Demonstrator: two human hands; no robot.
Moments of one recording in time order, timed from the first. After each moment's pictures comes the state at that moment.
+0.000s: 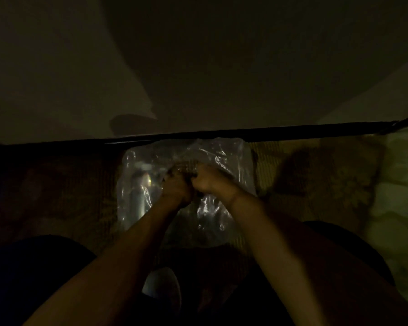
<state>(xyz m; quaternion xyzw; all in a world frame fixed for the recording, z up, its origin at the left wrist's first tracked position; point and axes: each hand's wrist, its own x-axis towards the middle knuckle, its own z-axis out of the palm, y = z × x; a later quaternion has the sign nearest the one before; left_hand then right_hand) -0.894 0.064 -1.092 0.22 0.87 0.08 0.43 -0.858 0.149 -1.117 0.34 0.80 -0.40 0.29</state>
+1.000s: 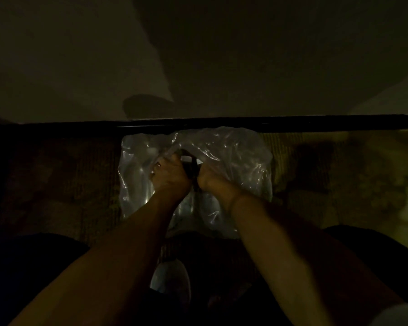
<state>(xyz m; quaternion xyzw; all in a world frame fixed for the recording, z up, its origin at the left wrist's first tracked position) -0.920 0.034 -1.139 0.14 0.94 0.01 0.33 -0.863 0.114 -1.165 0.41 0.73 -0.46 0.28</state>
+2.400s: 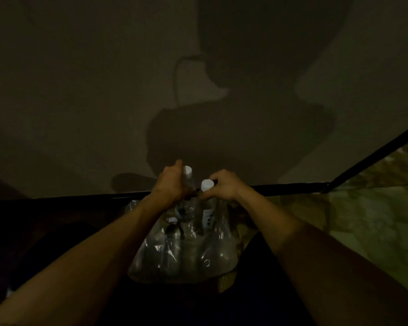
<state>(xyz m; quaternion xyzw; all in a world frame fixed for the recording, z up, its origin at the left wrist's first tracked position) -0.935 0.093 -0.928 0.29 0.87 0.26 0.29 -0.828 0.217 -0.916 0.34 0.82 -0.43 0.18</state>
